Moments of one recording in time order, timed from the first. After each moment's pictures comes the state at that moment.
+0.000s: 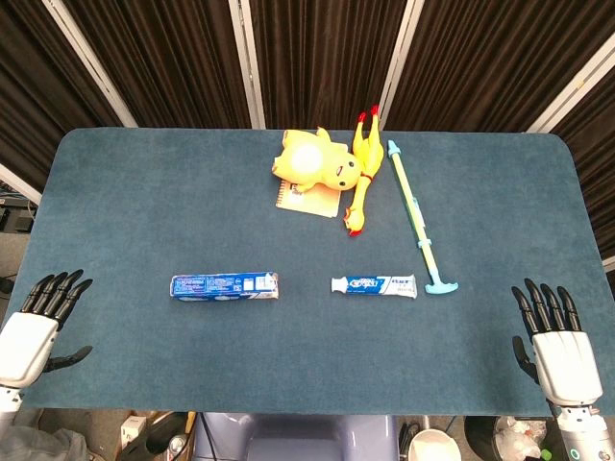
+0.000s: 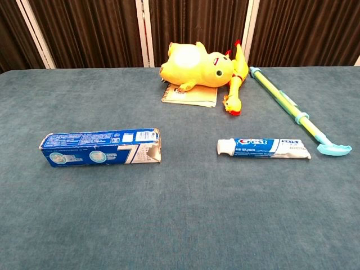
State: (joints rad) left arm -0.13 -1.13 0.05 -1.52 1.70 1.53 -0.06; right arm 0.03 -1.18 0.03 -1.57 -1.66 1.59 -0.23
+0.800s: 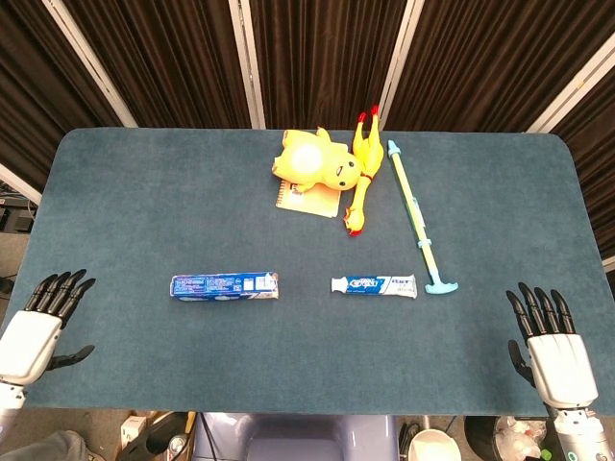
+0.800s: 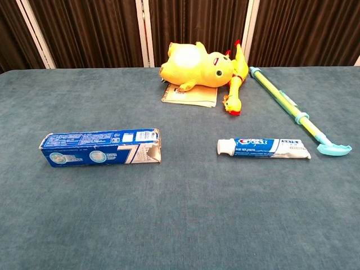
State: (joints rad) left arm -0.15 -1.13 0.04 -1.54 1.66 1.48 -0.05; right arm 0.03 -1.17 0.02 -1.58 -1.67 1.58 -0.22
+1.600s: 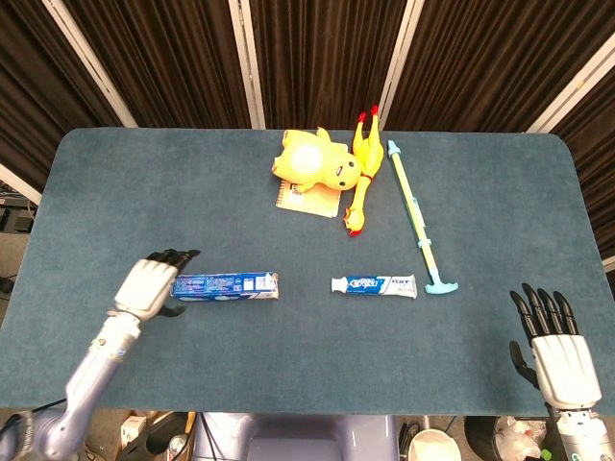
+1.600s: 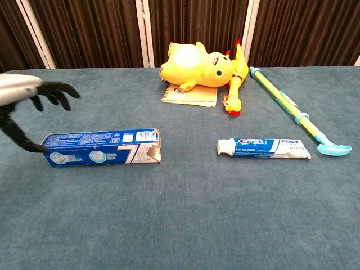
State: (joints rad) left arm -0.51 -1.36 -0.18 -1.74 1.17 1.03 0.51; right arm 0.03 -1.15 0.01 -1.61 -1.65 1.57 -0.17
